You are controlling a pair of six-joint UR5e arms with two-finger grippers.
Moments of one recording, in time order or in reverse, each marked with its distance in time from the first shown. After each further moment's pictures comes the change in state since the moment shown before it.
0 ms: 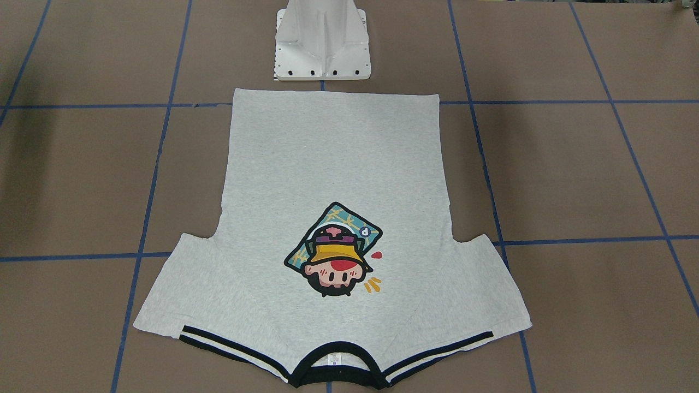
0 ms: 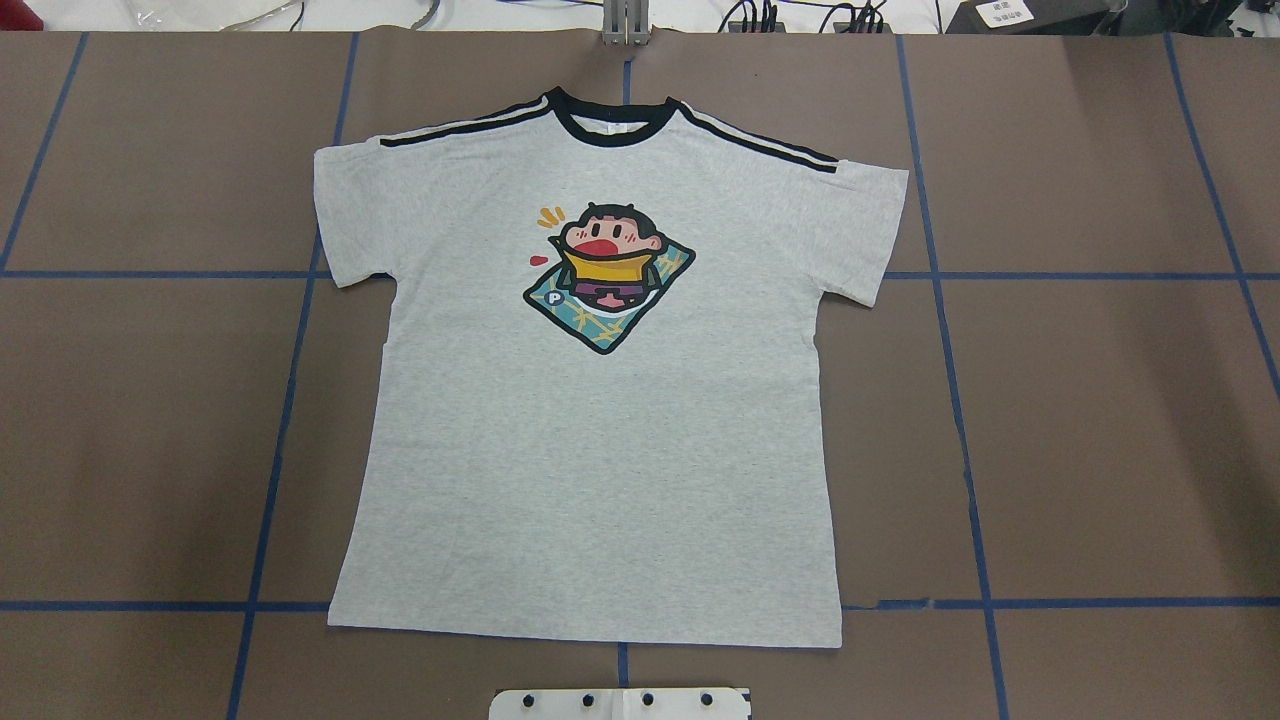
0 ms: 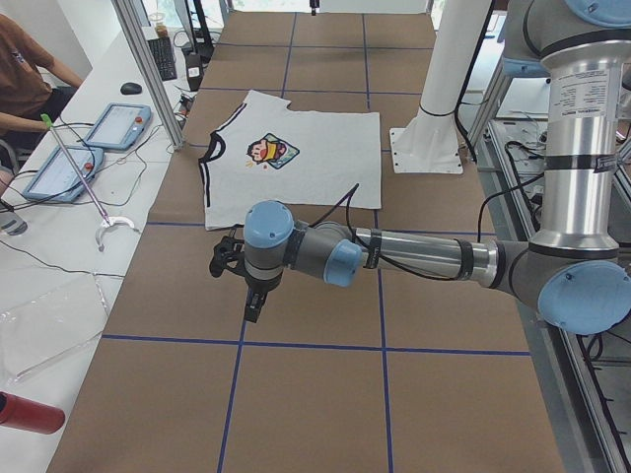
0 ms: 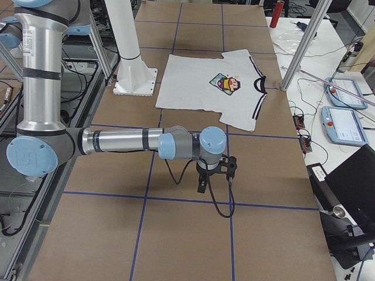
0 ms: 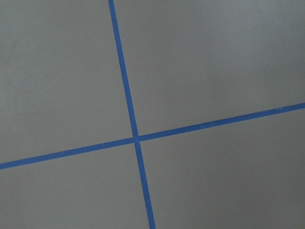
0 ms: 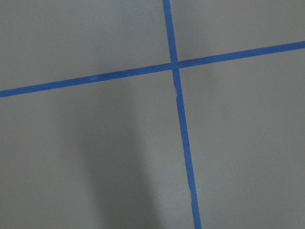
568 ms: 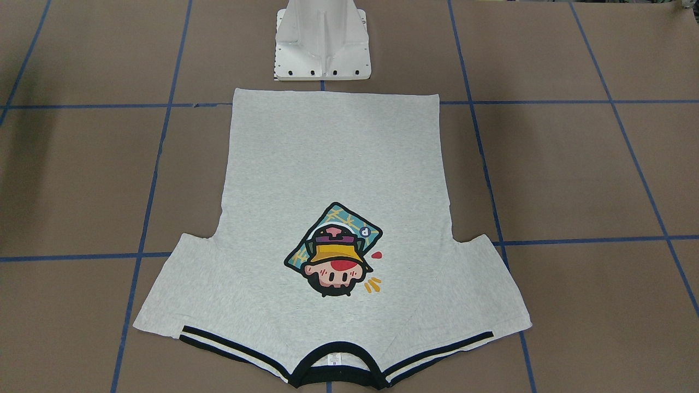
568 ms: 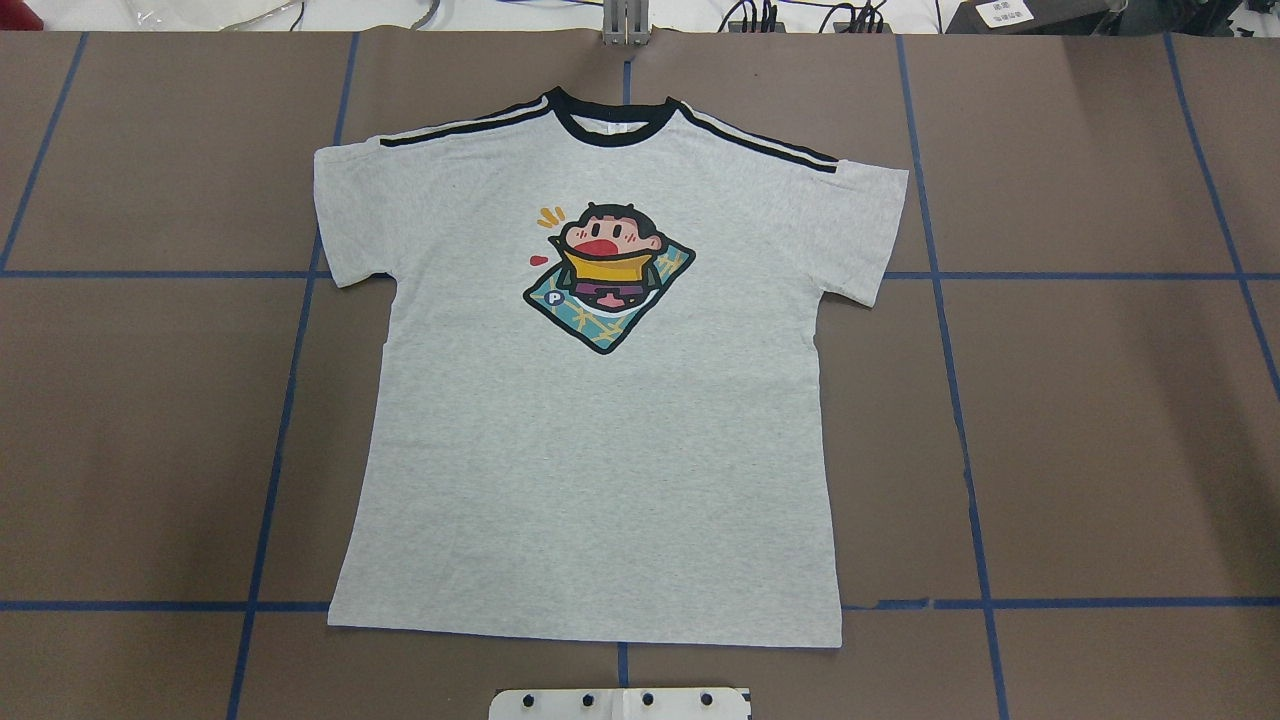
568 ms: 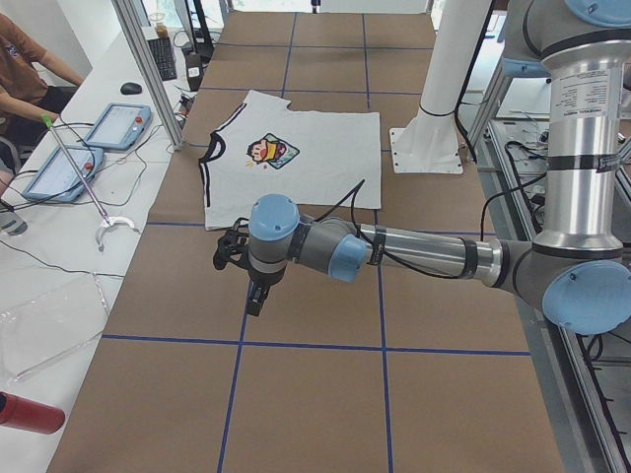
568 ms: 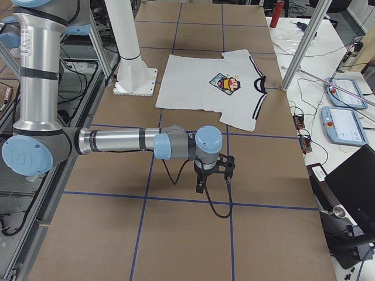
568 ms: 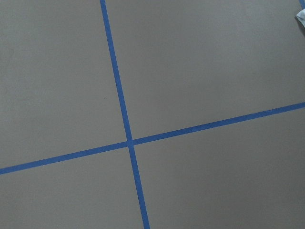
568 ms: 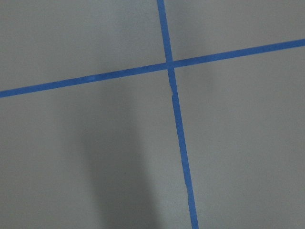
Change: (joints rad) left arm 0.005 0.025 -0.047 -0.006 -0.001 -0.005; right arm 0.008 -0.014 0.028 0.041 0.001 0.005
